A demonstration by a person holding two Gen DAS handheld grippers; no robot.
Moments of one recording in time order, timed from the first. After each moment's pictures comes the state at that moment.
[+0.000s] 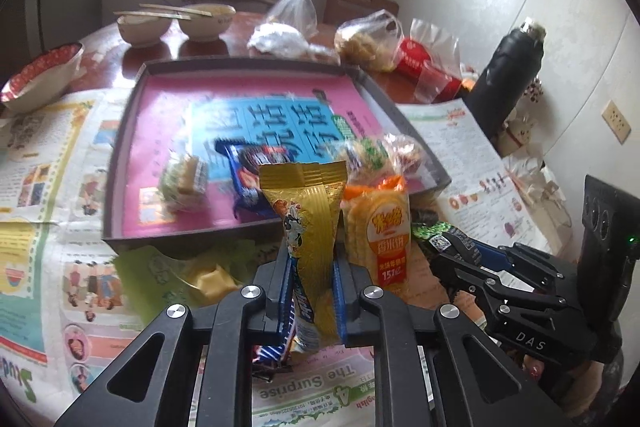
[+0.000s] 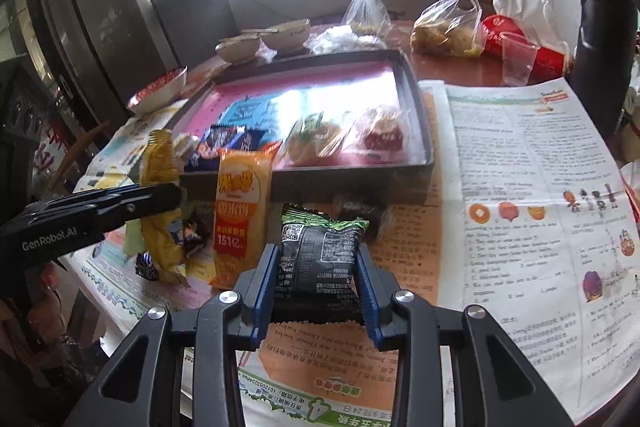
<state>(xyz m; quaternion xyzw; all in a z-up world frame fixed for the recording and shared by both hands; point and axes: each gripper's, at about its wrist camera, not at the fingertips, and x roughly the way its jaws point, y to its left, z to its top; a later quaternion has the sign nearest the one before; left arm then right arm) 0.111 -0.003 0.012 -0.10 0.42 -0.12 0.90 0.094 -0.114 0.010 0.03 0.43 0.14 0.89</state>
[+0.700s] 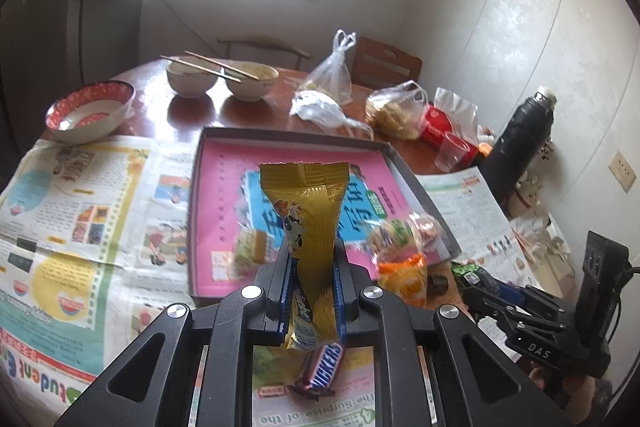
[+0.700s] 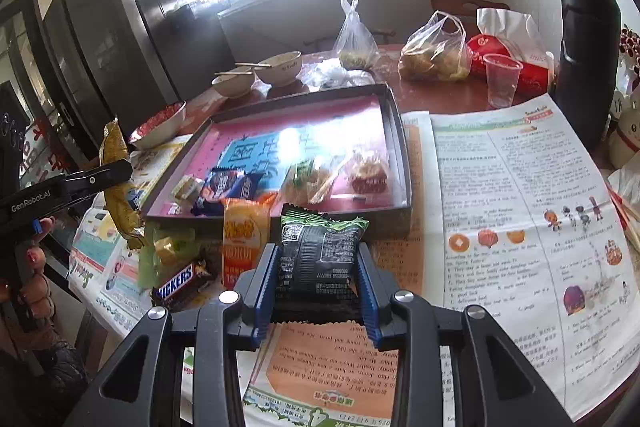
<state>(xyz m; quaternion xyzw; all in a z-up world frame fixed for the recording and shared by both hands) 0.107 0.045 0.061 -0.13 0.34 -0.07 0.93 0.097 -0.124 0.036 0.06 0.39 0.14 0.91</state>
